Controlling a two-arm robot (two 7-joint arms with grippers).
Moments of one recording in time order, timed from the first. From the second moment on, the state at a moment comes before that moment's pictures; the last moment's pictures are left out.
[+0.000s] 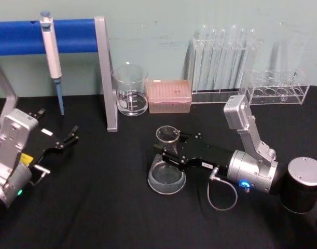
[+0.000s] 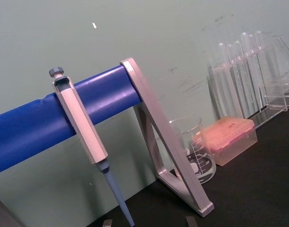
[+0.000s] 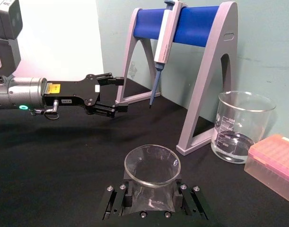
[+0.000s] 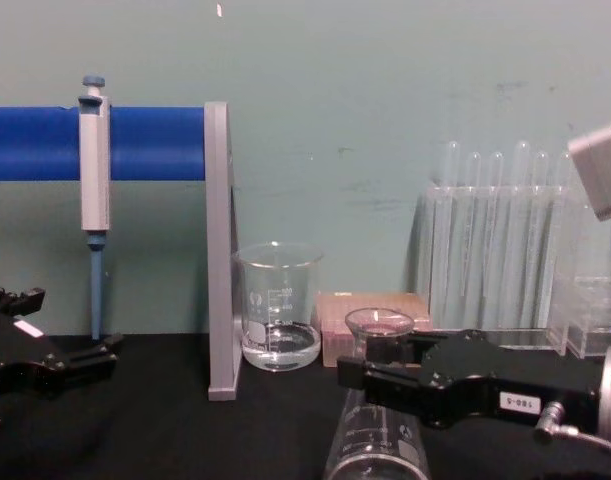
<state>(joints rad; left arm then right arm) -0.20 0.60 0.45 -1.41 -0.25 -0.12 0.03 0.39 0.41 -0.55 -1.28 0.45 -0.05 0.66</state>
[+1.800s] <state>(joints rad) -0.20 0.60 0.45 -1.41 -0.25 -0.12 0.03 0.39 0.41 -0.56 -1.28 0.45 -0.04 0.66</state>
